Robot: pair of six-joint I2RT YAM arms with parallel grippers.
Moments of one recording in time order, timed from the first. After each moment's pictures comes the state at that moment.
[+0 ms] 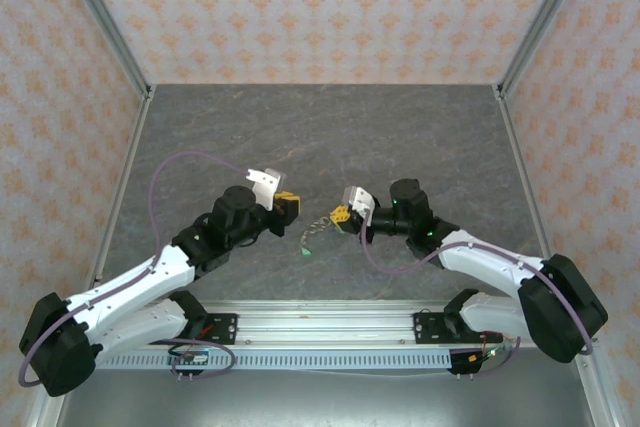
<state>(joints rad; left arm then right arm) -0.68 0.95 0.56 -0.03 0.00 -0.30 0.64 1.18 0.49 0.28 -0.62 -0.33</state>
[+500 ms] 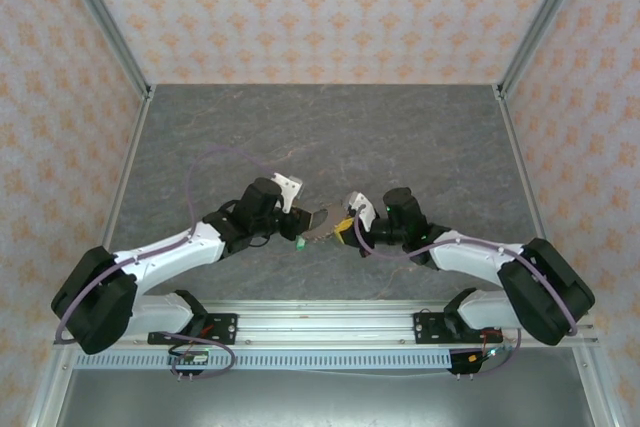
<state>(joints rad) -0.65 1.25 0.62 -0.07 0.19 -0.34 0.64 1.27 0.41 0.27 -0.58 -0.02</state>
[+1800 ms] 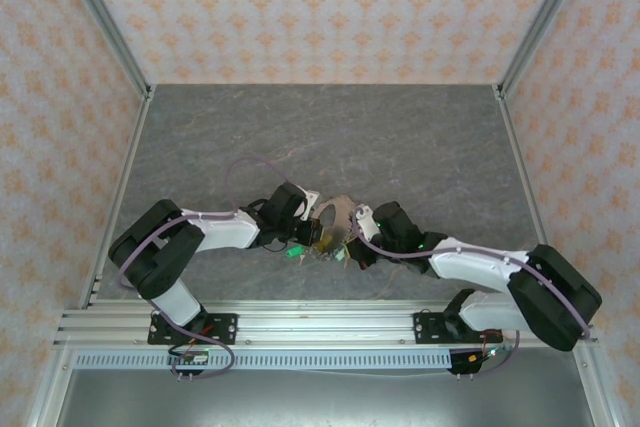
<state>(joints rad) -0.67 1.63 0.68 0.05 0.29 -0.47 0.76 1.22 0.39 0.06 -0.30 0.24</state>
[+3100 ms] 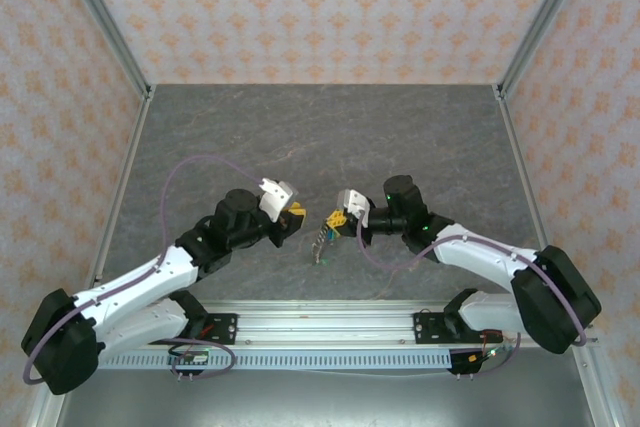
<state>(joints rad) -0.66 0.98 0.50 0.03 0.17 -0.04 0.64 1.23 0.53 0.20 -0.70 -0.41</state>
